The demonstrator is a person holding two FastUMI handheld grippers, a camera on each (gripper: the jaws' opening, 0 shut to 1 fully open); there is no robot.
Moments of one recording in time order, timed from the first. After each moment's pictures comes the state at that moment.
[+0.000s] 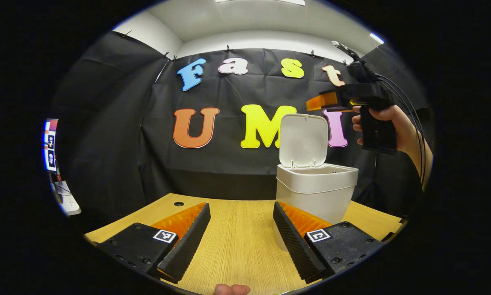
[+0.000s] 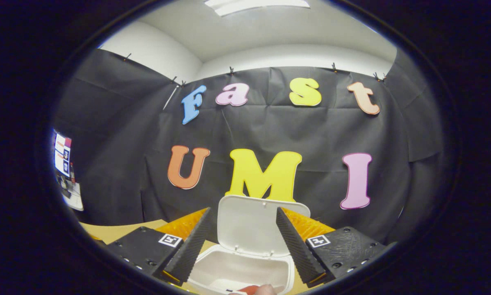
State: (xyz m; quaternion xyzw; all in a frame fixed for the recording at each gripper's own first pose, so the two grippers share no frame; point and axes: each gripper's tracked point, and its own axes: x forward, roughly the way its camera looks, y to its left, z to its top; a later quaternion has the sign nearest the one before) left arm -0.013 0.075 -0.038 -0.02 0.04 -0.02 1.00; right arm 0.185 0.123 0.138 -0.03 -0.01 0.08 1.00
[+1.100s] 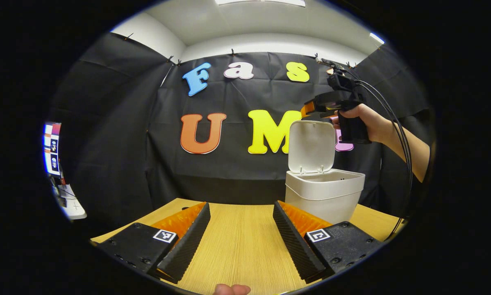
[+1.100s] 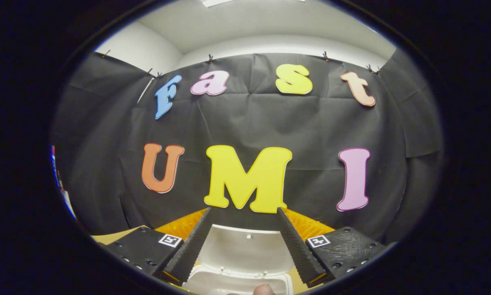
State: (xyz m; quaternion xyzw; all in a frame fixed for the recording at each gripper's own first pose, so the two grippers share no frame) left arm -0.013 0.098 -0.021 -0.02 0.02 0.00 1.00; right arm 0.284 0.108 0.148 -0.01 0.02 0.02 1.00
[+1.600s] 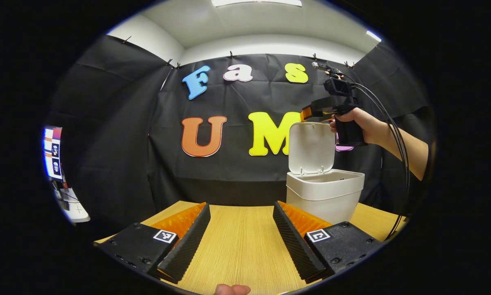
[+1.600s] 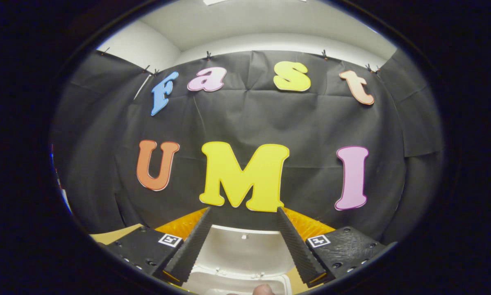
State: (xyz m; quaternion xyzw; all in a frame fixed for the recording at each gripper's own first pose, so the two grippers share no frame) left arm -0.017 0.098 -0.019 -0.01 0.02 0.00 1.00; right arm 0.294 0.101 0.140 -0.01 0.03 0.01 1.00
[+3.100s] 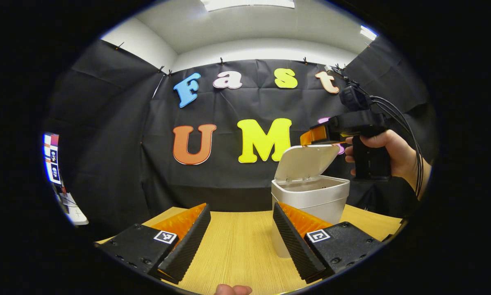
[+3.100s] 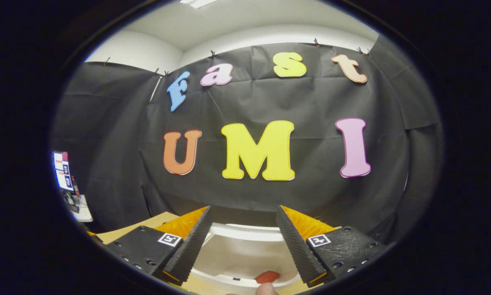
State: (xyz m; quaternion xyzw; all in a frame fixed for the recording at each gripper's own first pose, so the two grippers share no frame) left arm -0.026 0.060 0.003 0.00 0.00 -0.01 1.00; right arm 0.172 0.102 0.067 0.03 0.08 0.07 0.99
